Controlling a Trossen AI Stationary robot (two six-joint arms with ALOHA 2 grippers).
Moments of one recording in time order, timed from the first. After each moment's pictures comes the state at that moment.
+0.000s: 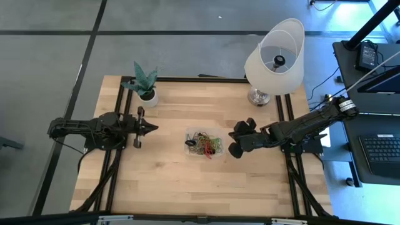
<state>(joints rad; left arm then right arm) 0.00 0.00 0.01 0.02 -0.04 0.04 0.32 1.29 0.83 -0.43 0.56 0.75</state>
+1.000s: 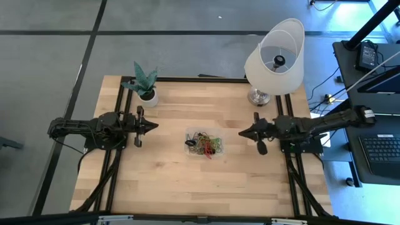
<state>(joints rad) 0.00 0.00 0.01 0.02 -0.10 0.00 0.12 0.68 0.24 0.21 0.08 0.18</state>
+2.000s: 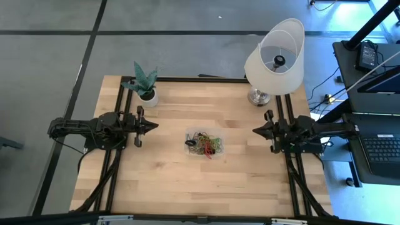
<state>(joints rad) 0.00 0.00 0.01 0.02 -0.09 -0.01 0.10 0.00 0.01 0.14 0.03 0.01</state>
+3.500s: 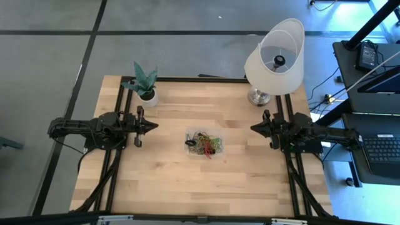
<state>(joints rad) 0.00 0.00 0.01 0.03 -0.09 0.00 -0.10 0.01 0.01 0.04 -0.12 0.31</state>
